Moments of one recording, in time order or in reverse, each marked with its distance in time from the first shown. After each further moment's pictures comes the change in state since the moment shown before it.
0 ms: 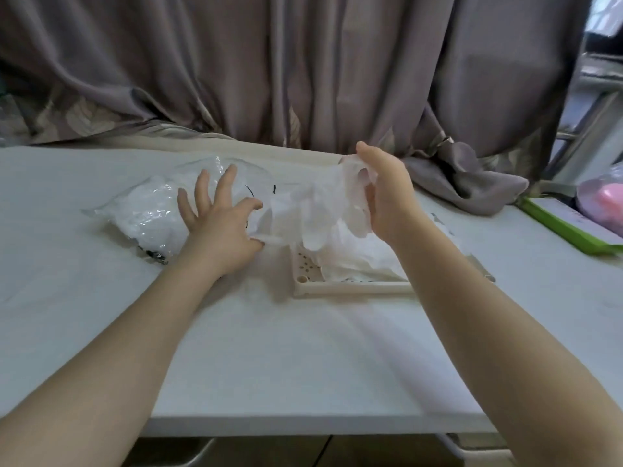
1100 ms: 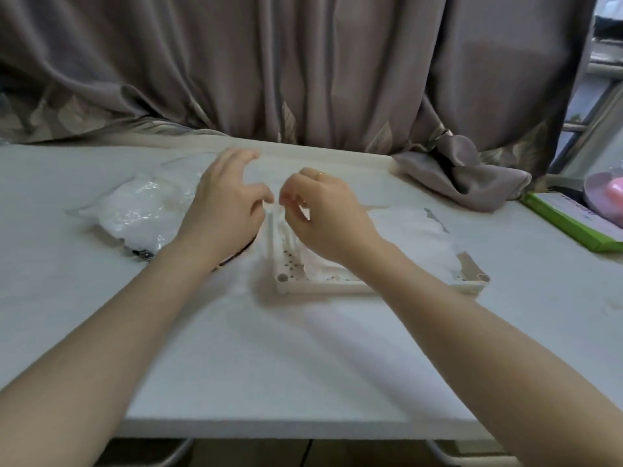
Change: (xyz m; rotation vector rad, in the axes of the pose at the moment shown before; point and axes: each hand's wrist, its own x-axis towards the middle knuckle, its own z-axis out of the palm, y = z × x) left_hand 0.014 0.026 -0.006 -0.010 0.288 0.399; right_hand -0.024 0.022 0.006 -1.036 -0.253 -0.721
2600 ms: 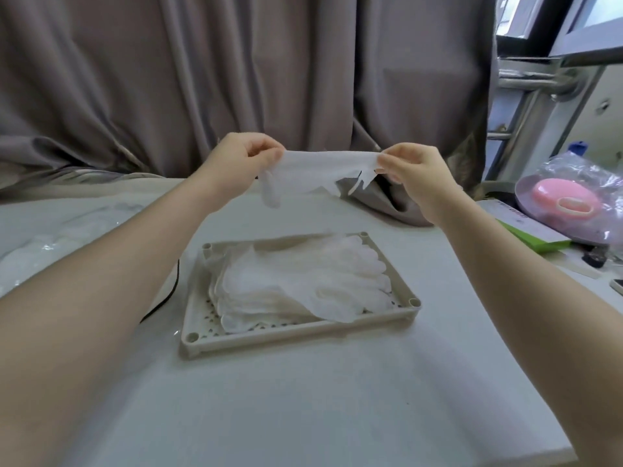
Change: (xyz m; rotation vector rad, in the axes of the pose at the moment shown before) left_hand 0.147 0.074 0.032 -0.801 -0.181 -0.208; right_hand -0.009 0.180 -0.140 0.463 0.303 0.594
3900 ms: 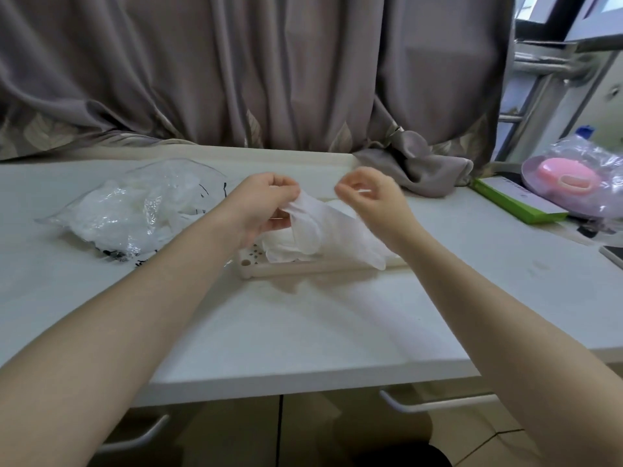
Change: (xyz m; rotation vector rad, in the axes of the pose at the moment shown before) left_hand -0.130 0.006 0.002 -0.488 -0.053 -0.485; right_hand -0.123 -0.026 0.083 -0.134 -0.089 -0.120
